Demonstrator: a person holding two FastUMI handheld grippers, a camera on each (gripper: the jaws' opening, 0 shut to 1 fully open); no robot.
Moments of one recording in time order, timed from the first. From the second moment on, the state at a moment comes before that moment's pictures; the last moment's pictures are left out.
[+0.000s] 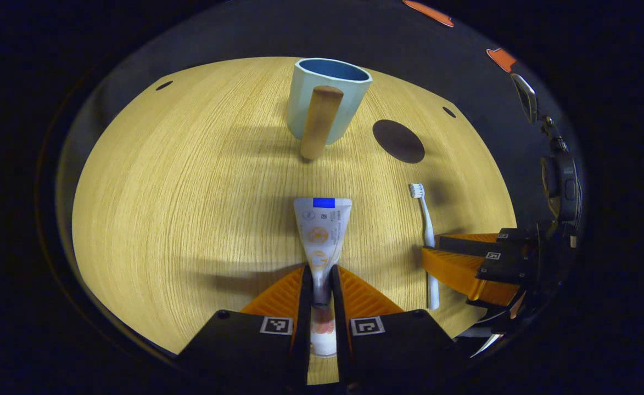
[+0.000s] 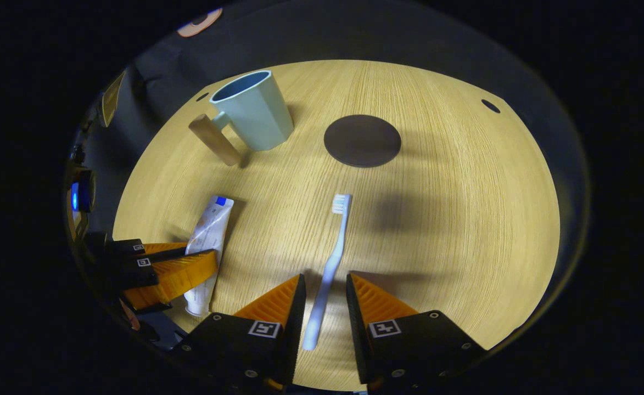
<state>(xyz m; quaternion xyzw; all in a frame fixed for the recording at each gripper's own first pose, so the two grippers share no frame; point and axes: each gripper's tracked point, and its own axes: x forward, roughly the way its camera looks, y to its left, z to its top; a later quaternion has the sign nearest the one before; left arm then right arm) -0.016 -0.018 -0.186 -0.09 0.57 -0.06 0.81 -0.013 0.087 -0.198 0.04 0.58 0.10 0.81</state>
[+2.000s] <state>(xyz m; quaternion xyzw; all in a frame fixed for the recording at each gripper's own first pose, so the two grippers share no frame) -0.001 0.000 -0.167 -0.11 0.51 -0.07 0.85 0.012 0.084 -0.192 0.00 0.53 0.09 0.85</state>
